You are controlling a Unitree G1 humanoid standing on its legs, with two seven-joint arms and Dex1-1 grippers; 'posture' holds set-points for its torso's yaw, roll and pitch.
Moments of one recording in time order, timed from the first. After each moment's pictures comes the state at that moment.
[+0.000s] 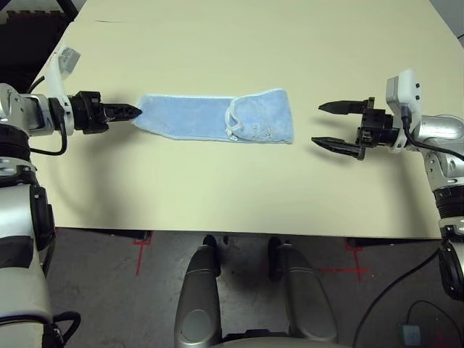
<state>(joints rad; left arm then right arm) -1.22 0.92 -0.04 0.86 -0.31 1.12 -1.20 -0.75 -0.65 -0.04 0.48 0.29 -0.03 1.30</state>
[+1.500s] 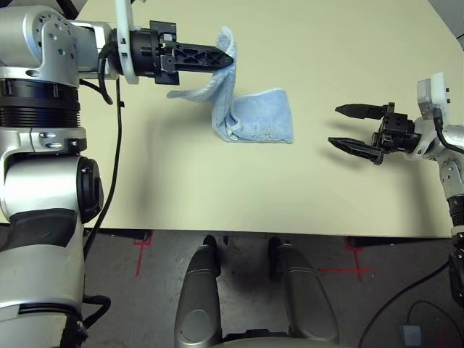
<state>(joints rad) -1.37 0.64 -0.02 0.45 -0.56 1.39 -1.18 -0.68 -0.69 -0.12 0.47 0.40 0.00 1.36</state>
